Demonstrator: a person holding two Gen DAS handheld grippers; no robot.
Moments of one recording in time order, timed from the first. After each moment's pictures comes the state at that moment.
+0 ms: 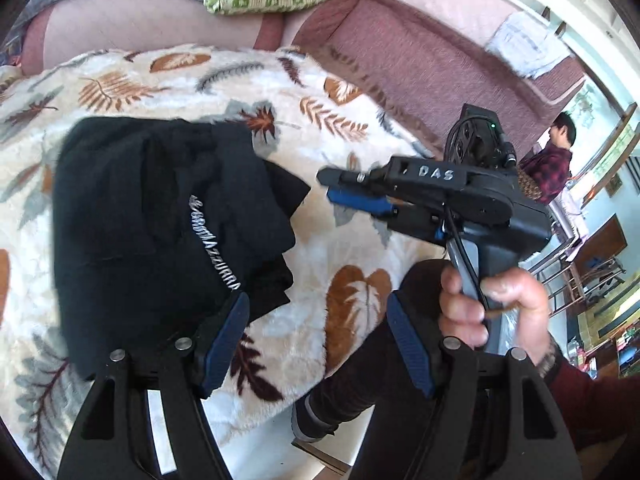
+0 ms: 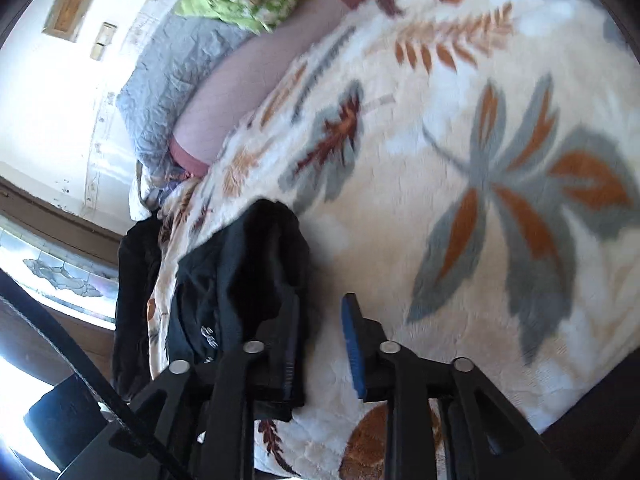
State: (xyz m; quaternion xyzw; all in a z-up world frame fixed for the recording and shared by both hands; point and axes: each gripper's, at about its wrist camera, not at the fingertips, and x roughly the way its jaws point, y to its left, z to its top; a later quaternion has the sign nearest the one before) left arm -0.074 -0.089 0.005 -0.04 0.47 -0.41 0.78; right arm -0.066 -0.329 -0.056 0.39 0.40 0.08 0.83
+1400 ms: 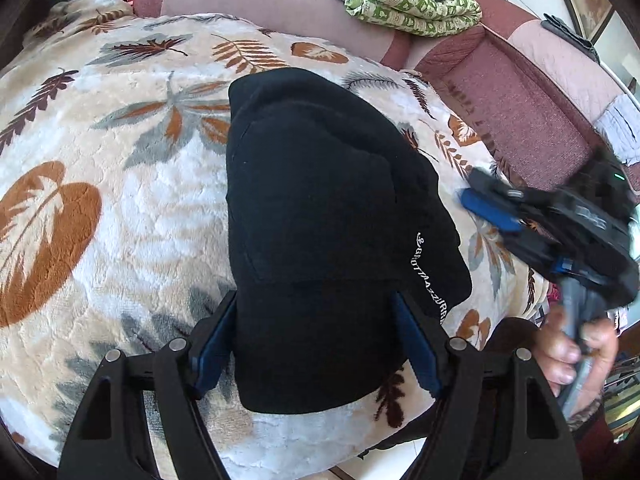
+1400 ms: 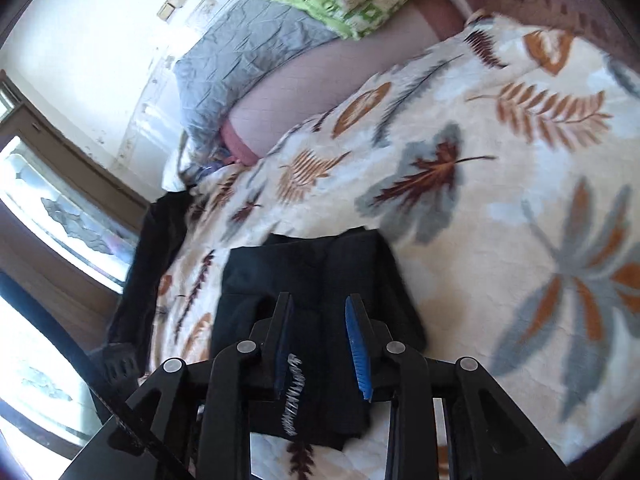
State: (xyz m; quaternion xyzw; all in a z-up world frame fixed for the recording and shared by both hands) left arm -0.017 -0.025 -0.037 -0.10 0.50 -0.25 0.82; right arm -0.032 -0.285 -0.024 0.32 0.37 0.16 0.86
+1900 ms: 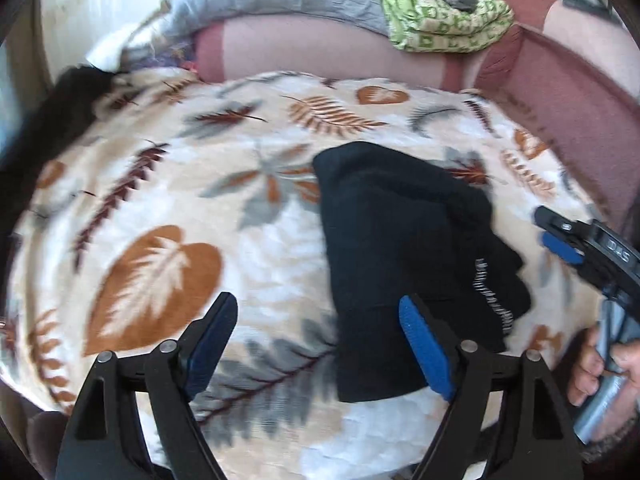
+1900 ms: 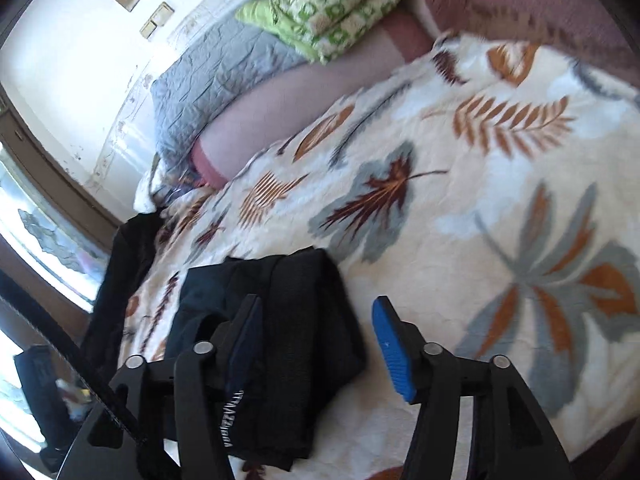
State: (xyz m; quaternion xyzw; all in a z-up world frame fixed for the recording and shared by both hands) left arm -0.033 -0.019 0.003 0.03 0.44 -0.09 0.89; right arm -0.051 -0.300 -0.036 0.29 0.34 0.07 0.89
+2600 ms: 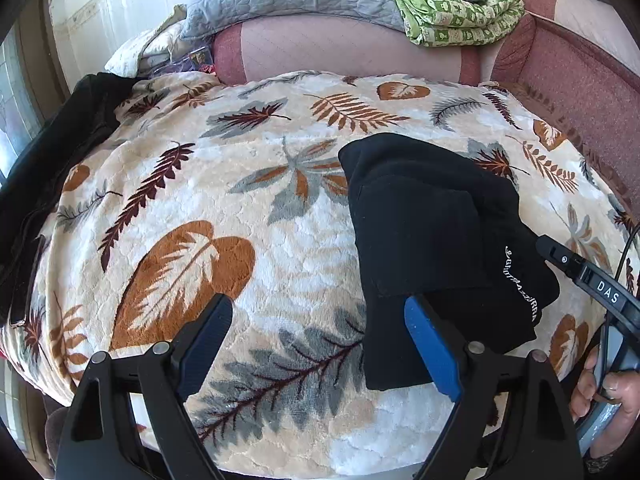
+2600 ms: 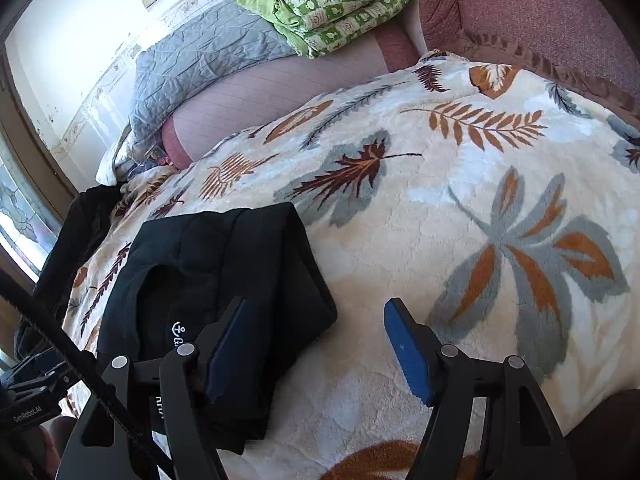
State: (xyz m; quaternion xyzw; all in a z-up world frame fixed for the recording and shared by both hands) left arm -0.037 -0.007 0.001 0.05 0.44 -0.06 0.89; right arm -0.067 -0.274 -0.059 0.21 0.35 0.01 0.91
